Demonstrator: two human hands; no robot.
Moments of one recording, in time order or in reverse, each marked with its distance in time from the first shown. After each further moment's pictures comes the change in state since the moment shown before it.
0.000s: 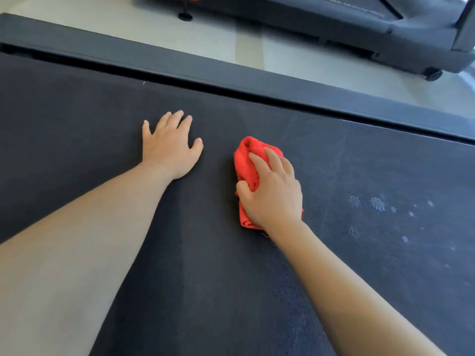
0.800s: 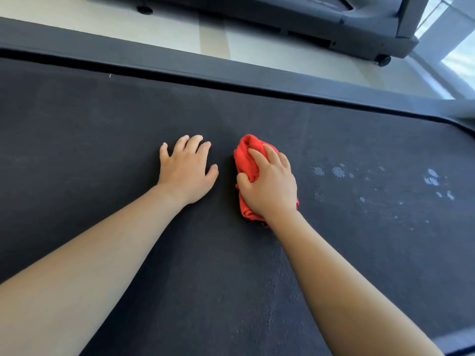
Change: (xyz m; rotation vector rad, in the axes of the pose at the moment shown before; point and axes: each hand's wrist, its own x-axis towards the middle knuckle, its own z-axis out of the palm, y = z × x) left_hand -0.077 0.060 0.007 -0.020 -0.075 0.263; right_hand -0.039 0.027 -0.016 0.003 0.061 0.162
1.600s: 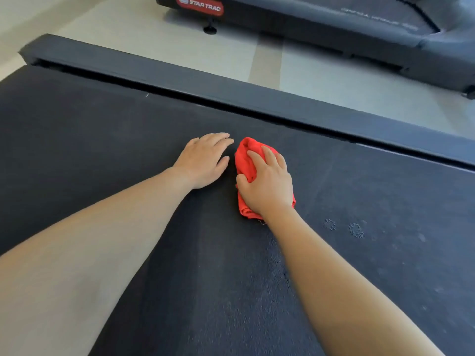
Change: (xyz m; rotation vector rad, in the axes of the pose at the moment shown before) left_hand 0.080 0.006 -0.016 -0.015 0.013 0.007; right_hand 0.096 0.014 0.006 0.088 -0.156 -0.263
